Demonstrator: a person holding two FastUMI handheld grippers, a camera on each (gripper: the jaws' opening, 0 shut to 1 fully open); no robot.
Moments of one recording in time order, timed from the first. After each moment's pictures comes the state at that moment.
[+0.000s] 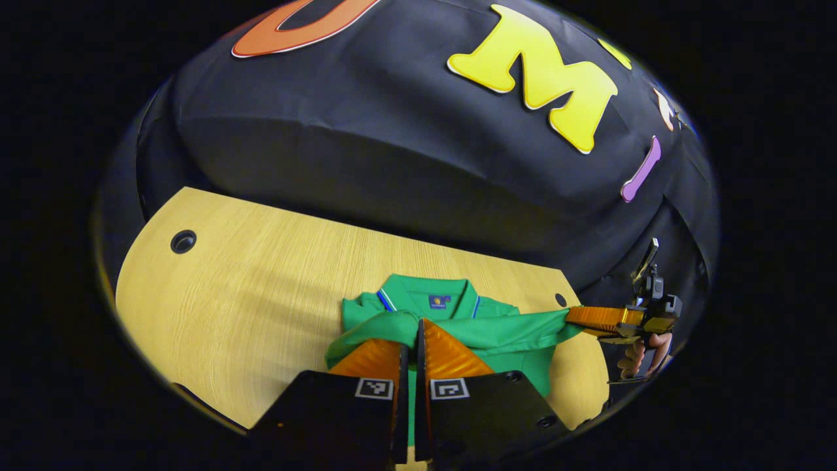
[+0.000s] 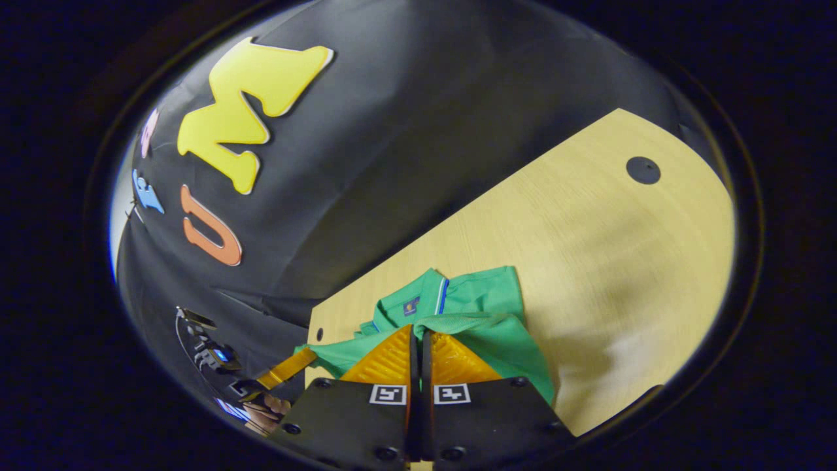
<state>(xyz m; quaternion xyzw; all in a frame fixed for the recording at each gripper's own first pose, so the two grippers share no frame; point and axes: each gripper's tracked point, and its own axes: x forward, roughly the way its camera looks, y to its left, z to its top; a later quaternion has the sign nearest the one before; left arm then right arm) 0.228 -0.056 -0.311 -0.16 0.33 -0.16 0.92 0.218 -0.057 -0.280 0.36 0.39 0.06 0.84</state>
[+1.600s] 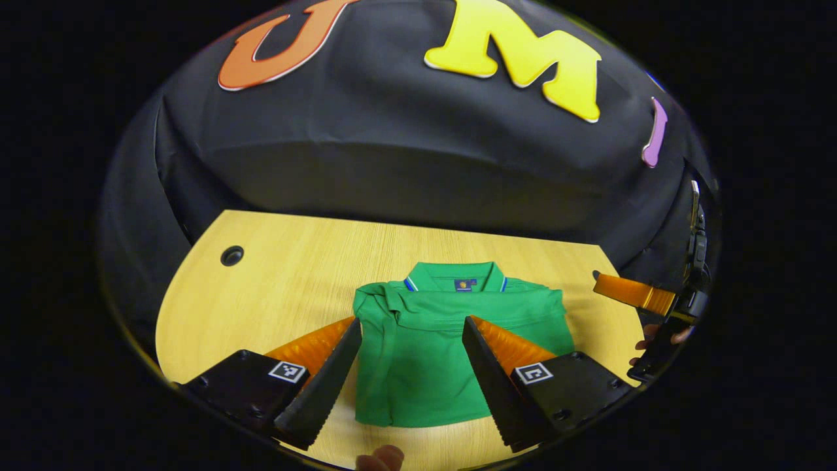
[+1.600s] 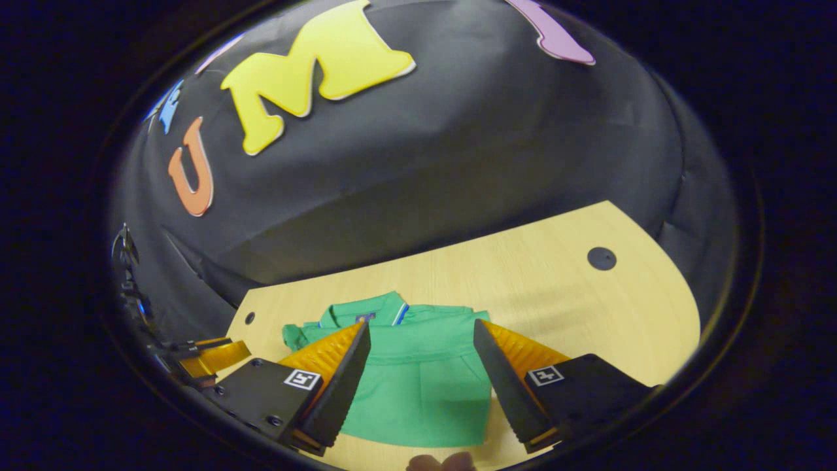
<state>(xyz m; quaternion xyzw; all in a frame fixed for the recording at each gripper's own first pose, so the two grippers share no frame) 0.162 -0.051 -0.272 -0.07 0.37 -0.10 0.92 0.187 -0.076 -0.236 0.15 0.32 -0.02 0.93</state>
